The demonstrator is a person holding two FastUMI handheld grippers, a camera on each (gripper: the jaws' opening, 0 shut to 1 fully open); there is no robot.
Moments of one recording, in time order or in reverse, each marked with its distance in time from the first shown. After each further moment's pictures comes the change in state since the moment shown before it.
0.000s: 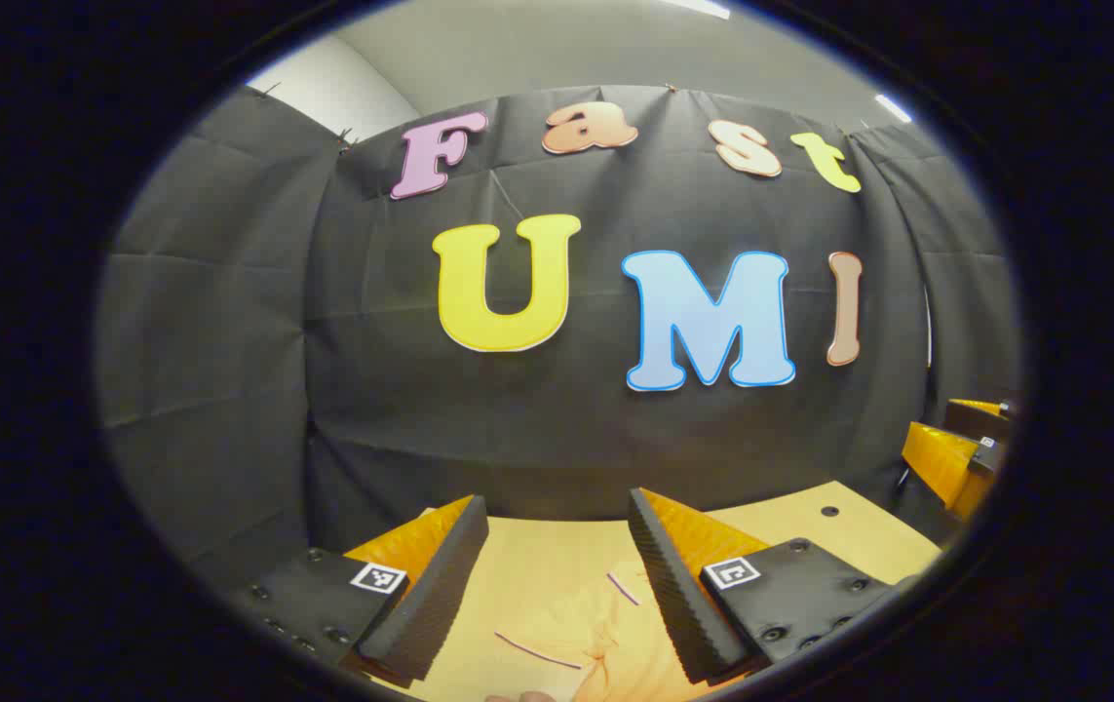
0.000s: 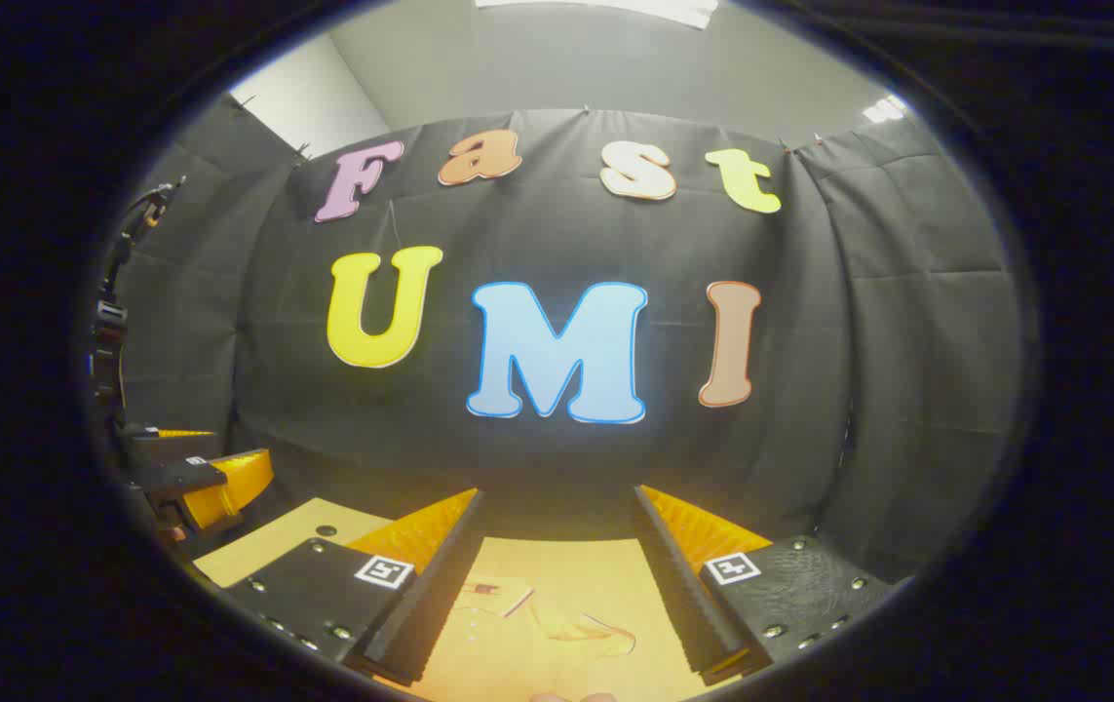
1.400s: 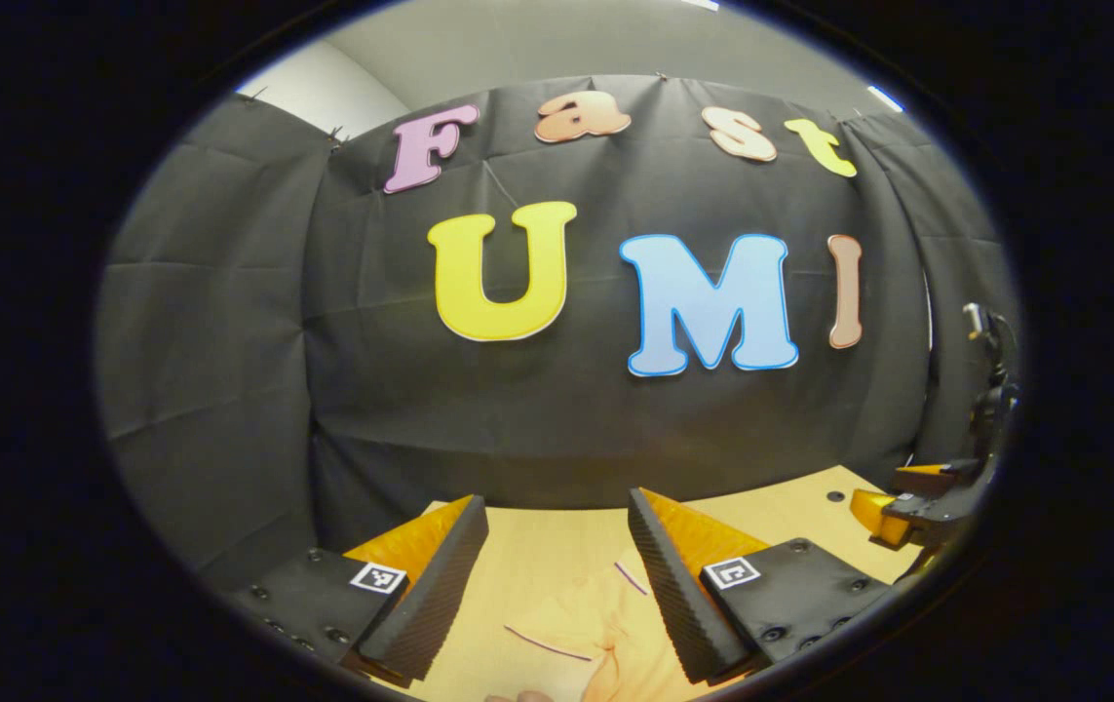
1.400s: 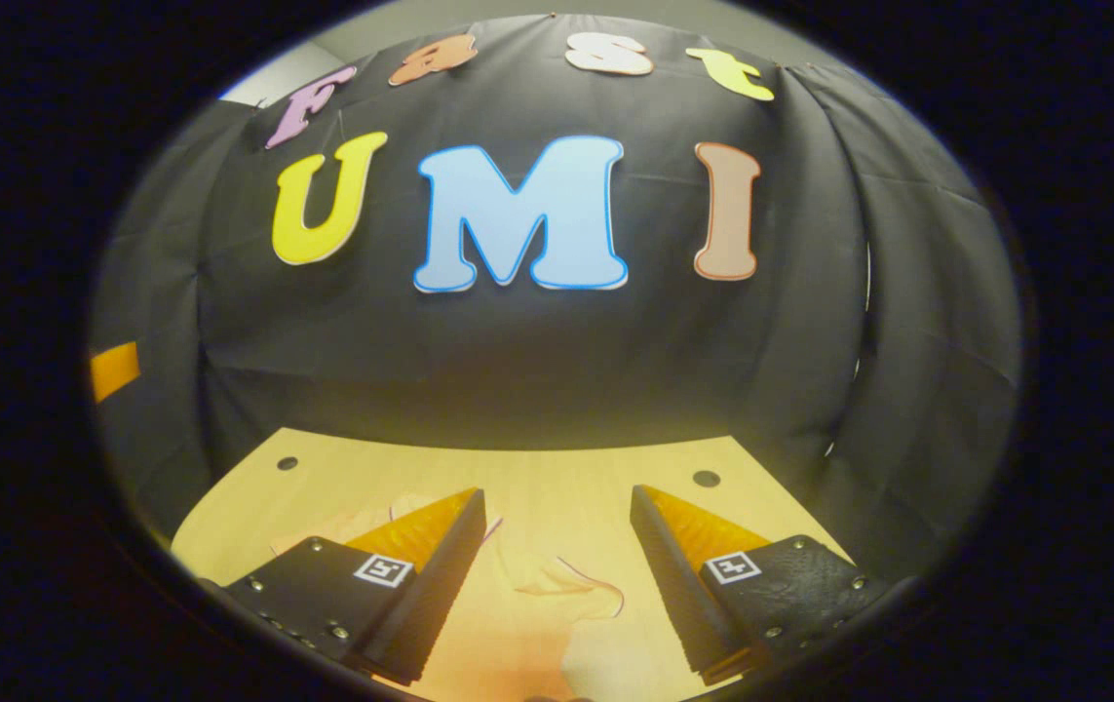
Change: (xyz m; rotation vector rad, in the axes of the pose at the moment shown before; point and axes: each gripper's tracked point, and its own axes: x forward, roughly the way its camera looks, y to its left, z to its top) left arm 0.003 0.008 -0.014 0.027 0.046 0.017; right arm 0.078 -0.054 -0.149 0.040 0.353 -0.019
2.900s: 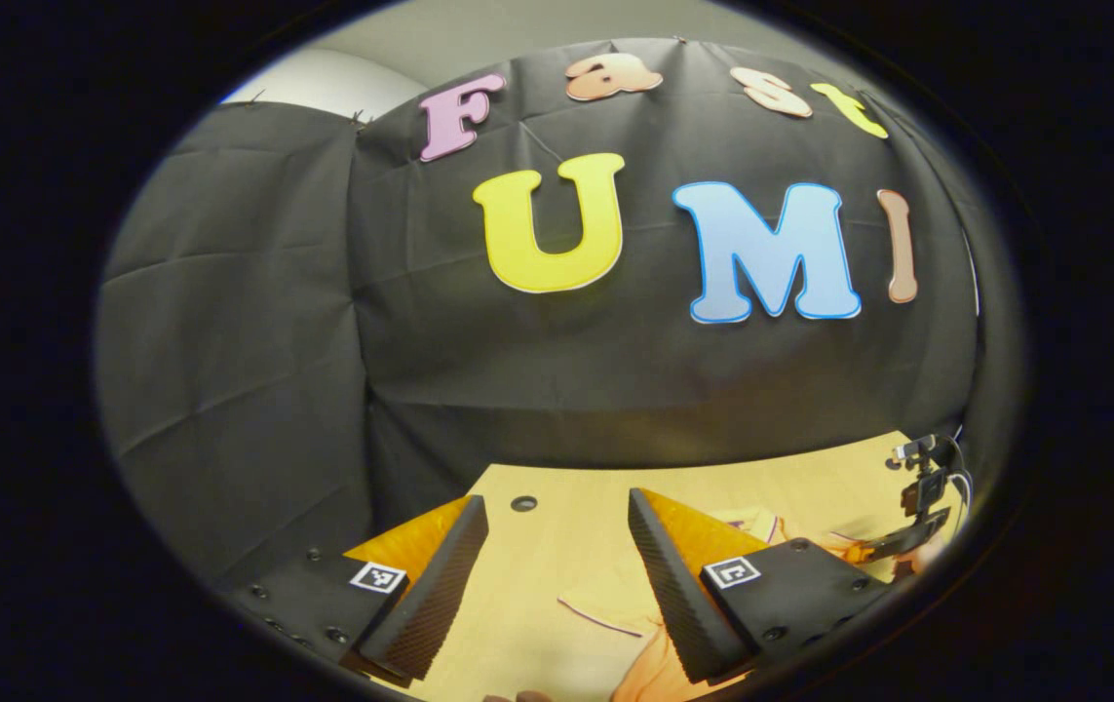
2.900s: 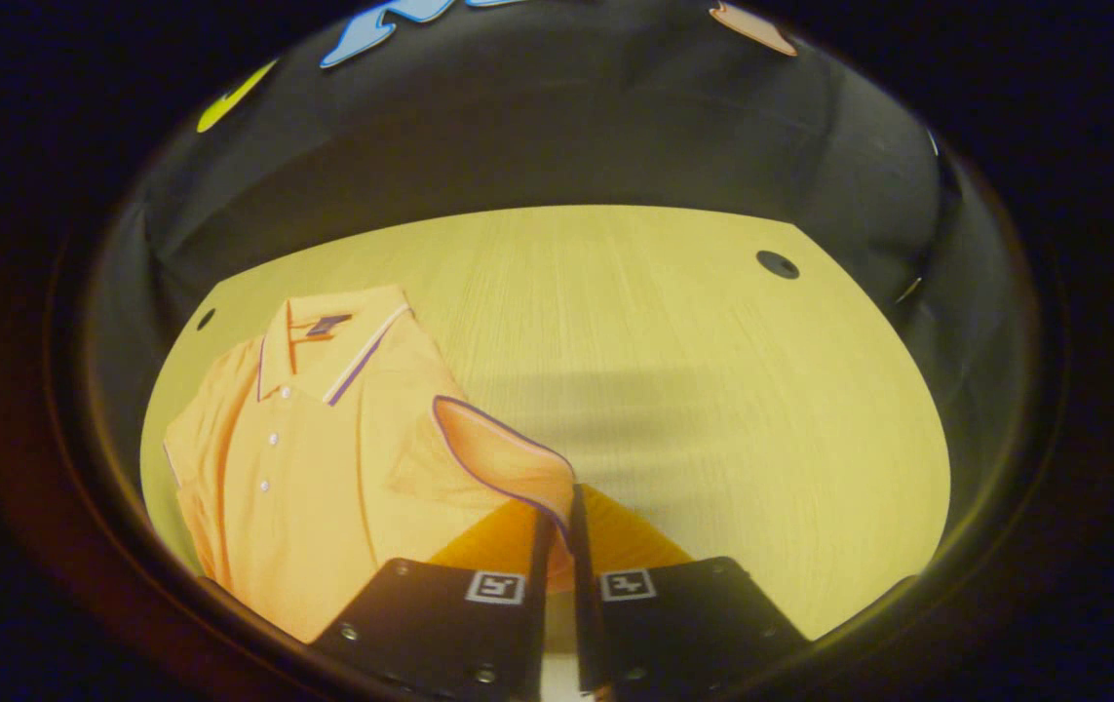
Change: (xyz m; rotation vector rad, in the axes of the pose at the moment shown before) left arm 0.007 0.038 -0.037 0.031 0.127 0.167; right arm 0.137 -0.043 -0.214 0.044 0.587 0.043
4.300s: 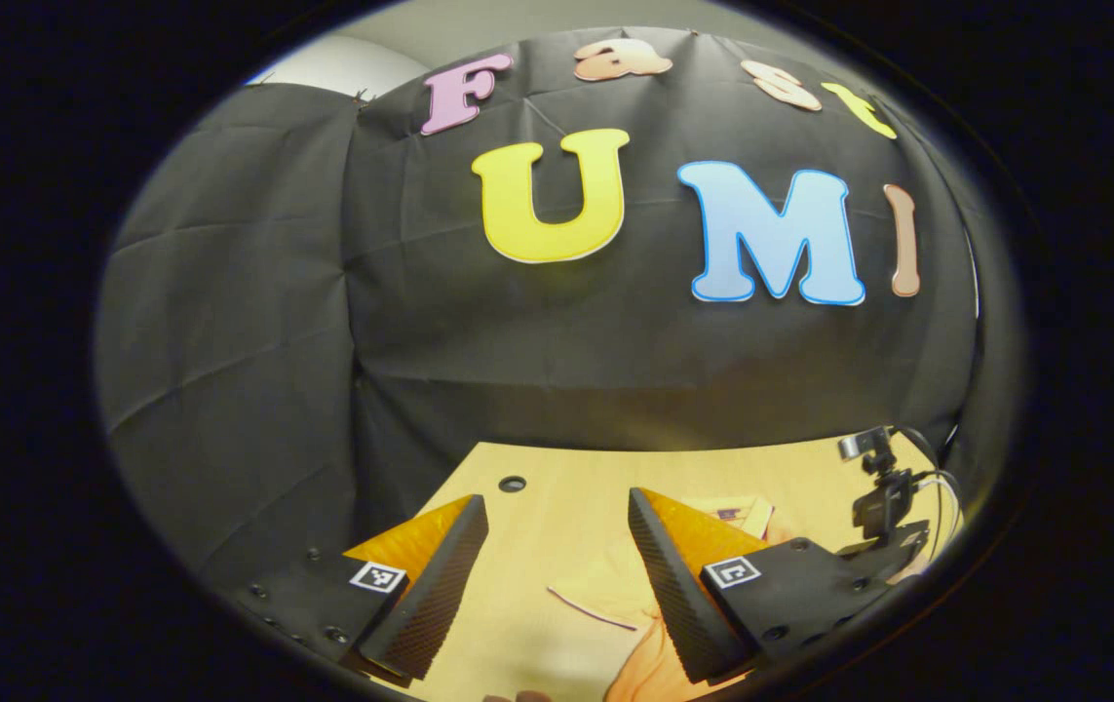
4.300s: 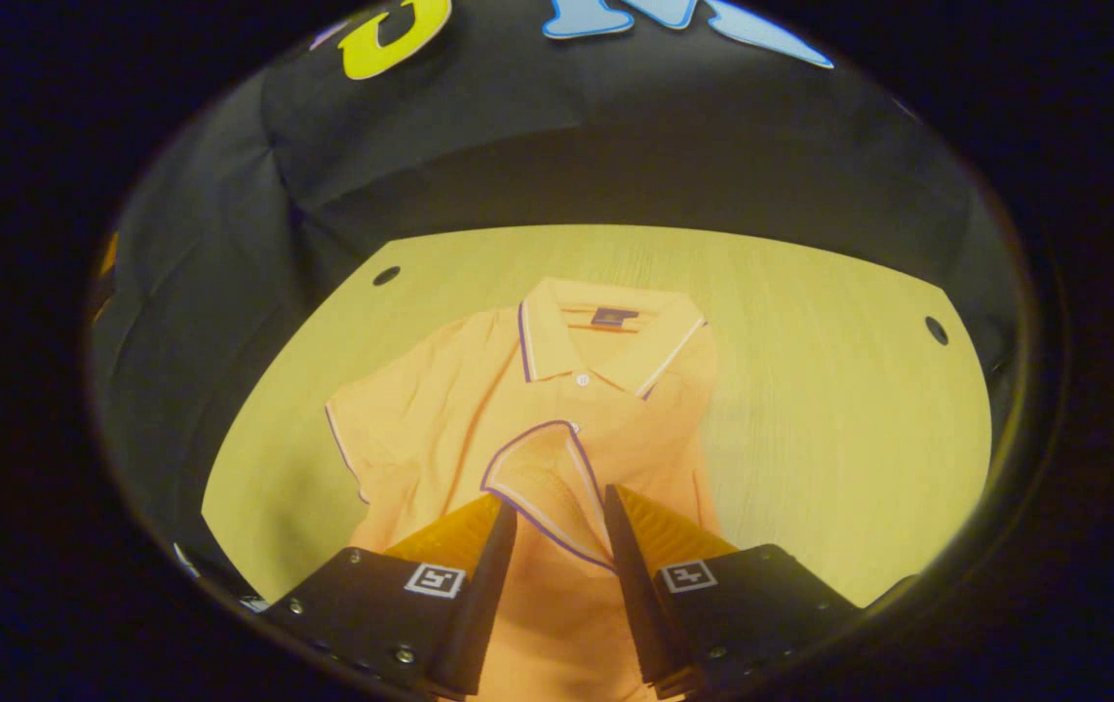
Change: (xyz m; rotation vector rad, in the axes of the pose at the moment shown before) left arm 0.023 0.004 -0.042 -0.049 0.069 -0.037; right arm -0.078 0.195 -0.005 -0.202 -0.010 0.361
